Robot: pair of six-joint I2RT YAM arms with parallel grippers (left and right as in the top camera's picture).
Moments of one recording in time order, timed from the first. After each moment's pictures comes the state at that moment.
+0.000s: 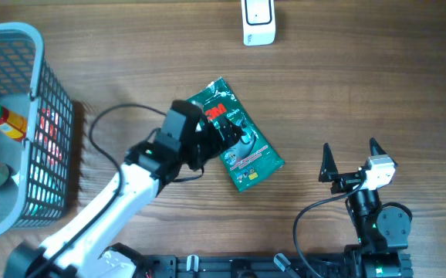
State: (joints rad) left arm -0.50 1.32 0.81 -0.35 0.33 -1.04; right arm 0.04 0.01 0.01 0.00 -0.08 0.01
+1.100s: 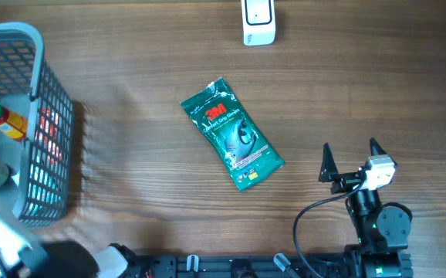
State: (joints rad) left arm 0.74 1.52 1.61 -0.82 -0.11 -0.32; right arm 0.04 0.01 0.01 0.00 -0.08 0.01
